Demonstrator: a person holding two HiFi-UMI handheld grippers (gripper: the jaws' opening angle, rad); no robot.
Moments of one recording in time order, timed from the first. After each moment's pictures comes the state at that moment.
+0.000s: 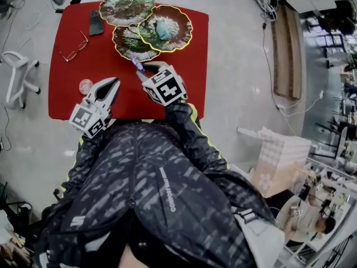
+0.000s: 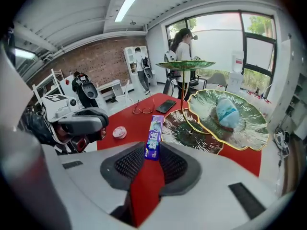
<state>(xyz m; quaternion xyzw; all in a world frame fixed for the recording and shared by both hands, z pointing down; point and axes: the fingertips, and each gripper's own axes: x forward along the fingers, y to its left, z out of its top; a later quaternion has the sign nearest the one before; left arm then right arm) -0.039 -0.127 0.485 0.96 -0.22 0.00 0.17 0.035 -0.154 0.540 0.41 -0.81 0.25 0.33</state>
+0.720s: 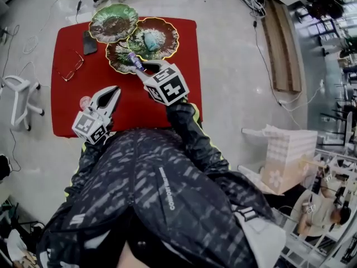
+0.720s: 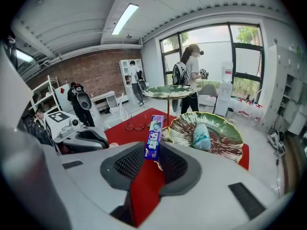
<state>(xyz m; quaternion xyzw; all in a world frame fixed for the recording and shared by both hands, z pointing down) -0.014 -0.132 0.473 0.97 -0.18 0.01 0.15 0.066 -0.180 0.478 0.46 -0.82 0.23 0.27</state>
